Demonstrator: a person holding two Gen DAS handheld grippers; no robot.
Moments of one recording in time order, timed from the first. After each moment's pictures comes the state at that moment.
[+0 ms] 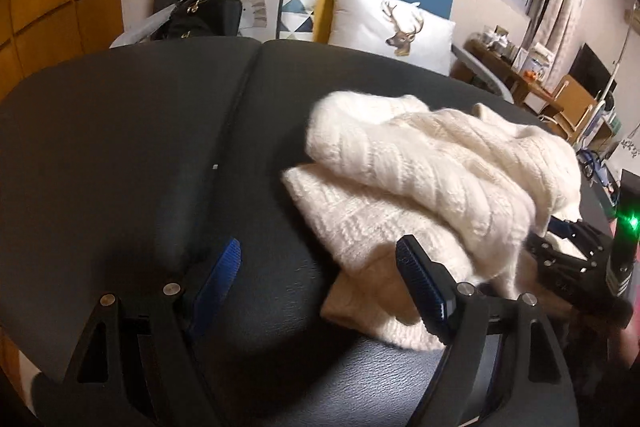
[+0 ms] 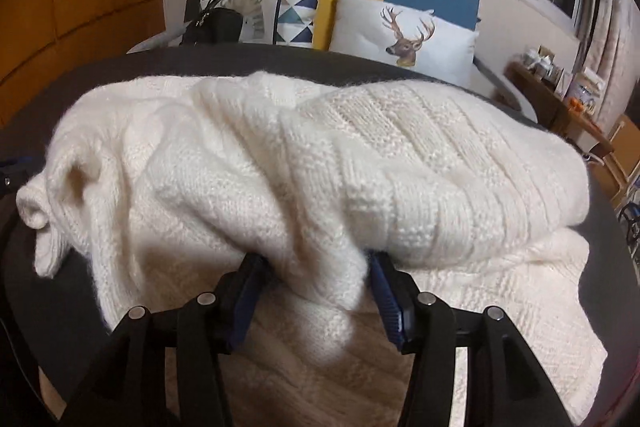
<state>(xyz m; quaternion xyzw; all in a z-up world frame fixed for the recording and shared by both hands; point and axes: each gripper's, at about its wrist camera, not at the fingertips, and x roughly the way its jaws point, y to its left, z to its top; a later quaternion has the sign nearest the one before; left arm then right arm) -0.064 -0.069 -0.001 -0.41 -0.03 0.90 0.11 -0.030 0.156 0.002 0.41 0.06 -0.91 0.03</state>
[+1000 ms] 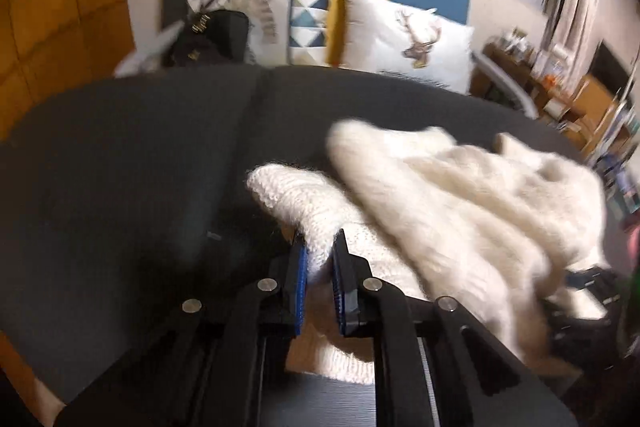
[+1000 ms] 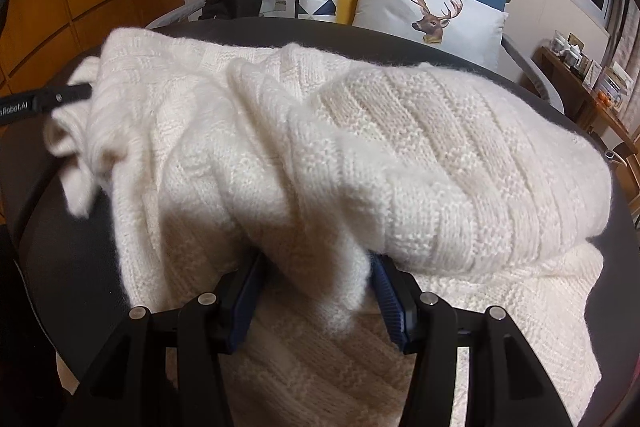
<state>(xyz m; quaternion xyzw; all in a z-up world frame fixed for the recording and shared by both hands) -0.125 -0.057 0.028 -0.41 0.01 0.91 0.05 -0.060 0.162 0.005 0.46 0.06 -0.88 0.08</state>
